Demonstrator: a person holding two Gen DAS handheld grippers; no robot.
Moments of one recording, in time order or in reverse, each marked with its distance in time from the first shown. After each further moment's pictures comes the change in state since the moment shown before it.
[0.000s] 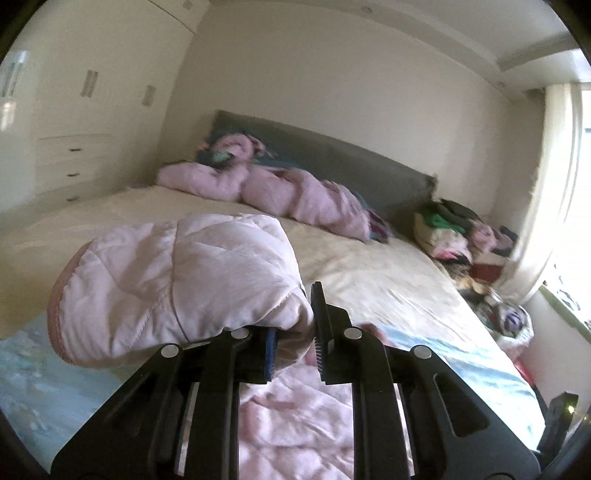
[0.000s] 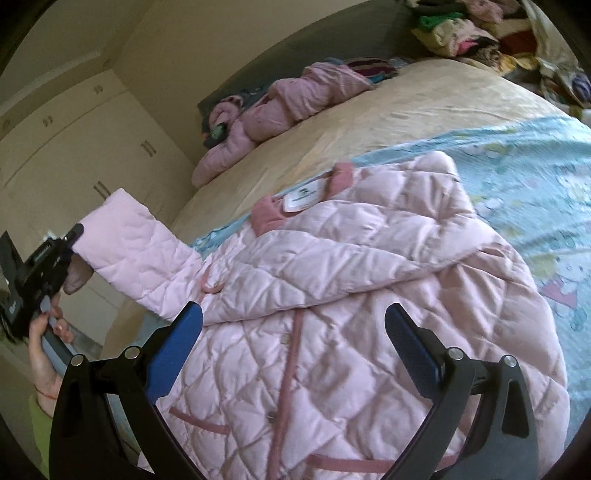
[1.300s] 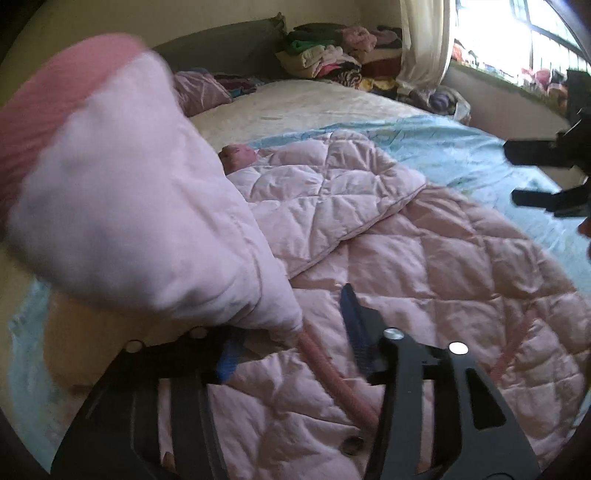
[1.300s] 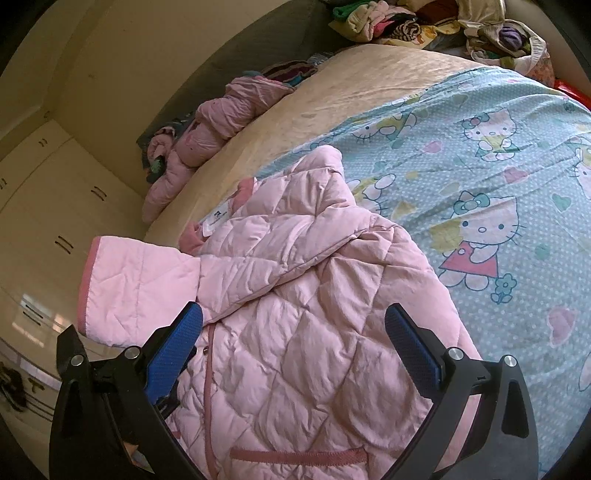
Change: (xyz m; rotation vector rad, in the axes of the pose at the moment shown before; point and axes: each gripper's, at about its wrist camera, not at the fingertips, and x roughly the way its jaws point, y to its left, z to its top) left arm 0.093 -0.137 -0.205 0.617 0.452 -0.257; right arm -0.035 -0.096 -0.002 0.213 -0.032 -0.136
